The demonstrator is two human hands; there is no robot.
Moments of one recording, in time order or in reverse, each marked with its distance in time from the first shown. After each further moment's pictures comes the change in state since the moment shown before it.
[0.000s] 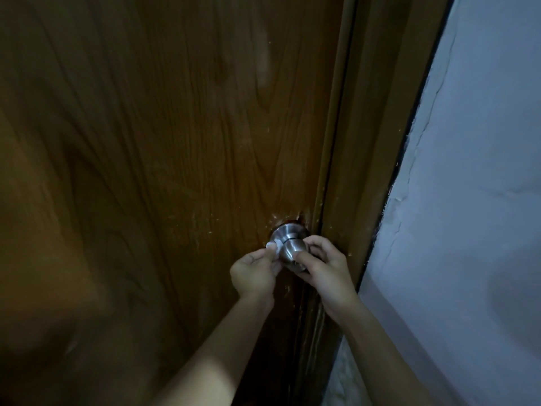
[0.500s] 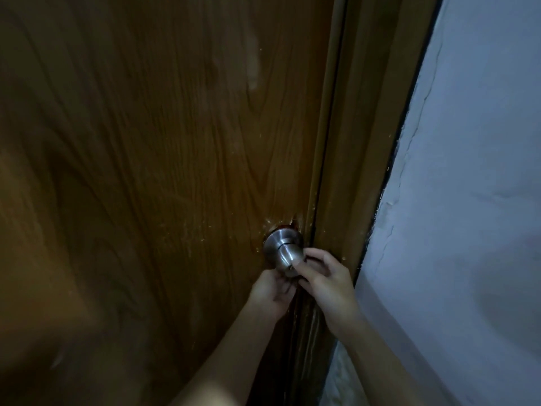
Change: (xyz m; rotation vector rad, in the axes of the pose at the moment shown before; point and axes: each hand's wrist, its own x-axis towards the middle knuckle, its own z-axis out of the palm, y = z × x) left_hand 0.009 -0.016 0.011 -0.236 -0.257 -0.495; right_hand -0.010 0.002 -0.006 -0.037 0.105 0.065
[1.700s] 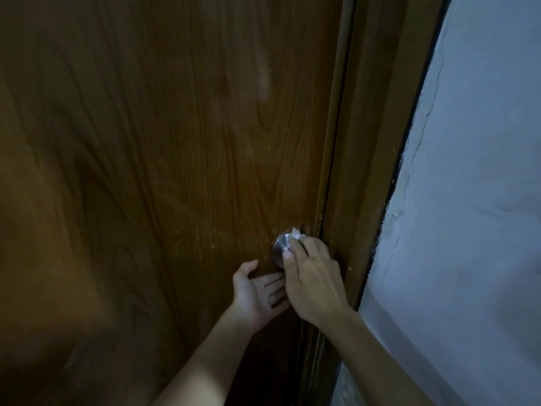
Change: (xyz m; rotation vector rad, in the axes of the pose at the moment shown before) left_hand -0.019 0.028 -0.025 0.104 -0.176 -0.056; right_hand -0.001 -0.024 0.029 -1.090 0.002 -0.550
